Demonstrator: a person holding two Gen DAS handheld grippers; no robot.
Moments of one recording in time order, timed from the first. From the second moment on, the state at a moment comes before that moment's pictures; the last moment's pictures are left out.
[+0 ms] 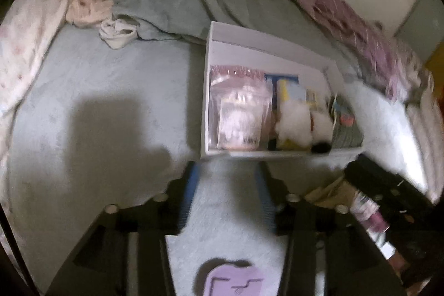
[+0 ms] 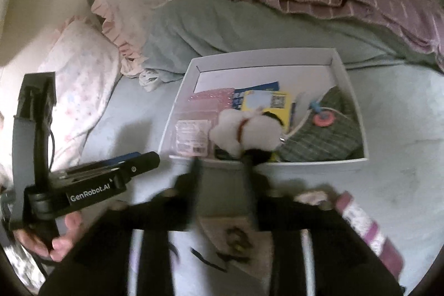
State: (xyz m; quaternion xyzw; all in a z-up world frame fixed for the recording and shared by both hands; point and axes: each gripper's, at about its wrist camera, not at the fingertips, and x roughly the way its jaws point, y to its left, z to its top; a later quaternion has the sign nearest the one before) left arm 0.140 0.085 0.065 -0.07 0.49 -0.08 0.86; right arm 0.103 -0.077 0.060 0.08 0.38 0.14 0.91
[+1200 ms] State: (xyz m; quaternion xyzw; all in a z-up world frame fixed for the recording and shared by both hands) left arm -0.014 0.158 0.011 -0.07 0.54 -0.03 0.83; right arm -0.028 0.013 -0.032 -0.03 0.45 0.25 0.86
